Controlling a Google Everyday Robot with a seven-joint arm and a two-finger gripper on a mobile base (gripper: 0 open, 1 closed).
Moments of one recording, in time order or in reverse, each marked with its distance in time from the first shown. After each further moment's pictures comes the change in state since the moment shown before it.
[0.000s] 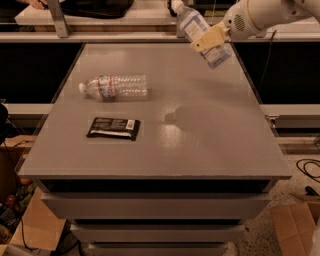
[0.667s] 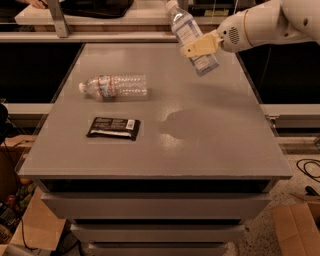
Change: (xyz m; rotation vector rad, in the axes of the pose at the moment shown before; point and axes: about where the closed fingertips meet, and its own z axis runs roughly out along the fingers) arm 0.002 0.033 0.008 -0.091 -0.147 0.060
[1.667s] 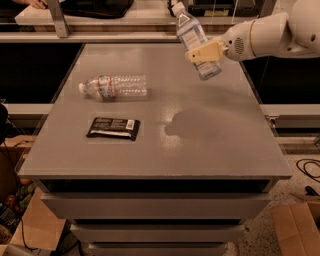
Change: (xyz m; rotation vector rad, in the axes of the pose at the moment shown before) arm 0.012 -0.004 -0.002 0.000 -0.075 -0.025
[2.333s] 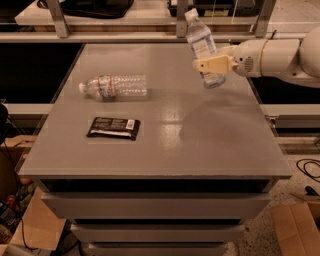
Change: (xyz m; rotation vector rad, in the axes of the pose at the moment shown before) arm 0.023 -0.006 -0.014 -0.031 -0.165 -0.018
